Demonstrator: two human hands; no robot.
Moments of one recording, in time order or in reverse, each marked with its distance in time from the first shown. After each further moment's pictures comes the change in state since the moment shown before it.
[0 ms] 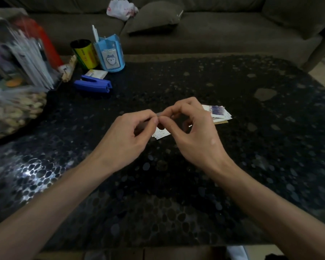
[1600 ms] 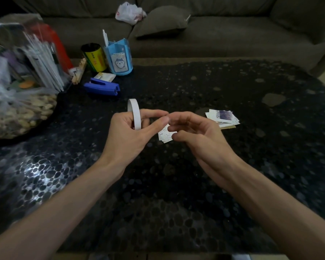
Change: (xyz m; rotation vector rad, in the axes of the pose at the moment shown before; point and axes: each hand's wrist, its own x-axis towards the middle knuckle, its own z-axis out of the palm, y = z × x) left_hand -0.002 0.005 0.006 -0.446 0.292 -0.231; right_hand -0.002 0.002 -0.001 0.591 -0.155 0.366
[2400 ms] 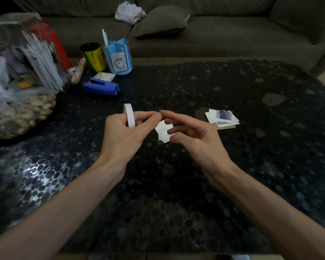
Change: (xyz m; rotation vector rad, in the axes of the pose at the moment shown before) left_hand -0.003 0.010 0.002 -0.048 0.127 -0.174; right_hand -0.007 -0.004 0.011 -0.150 0.040 -0.104
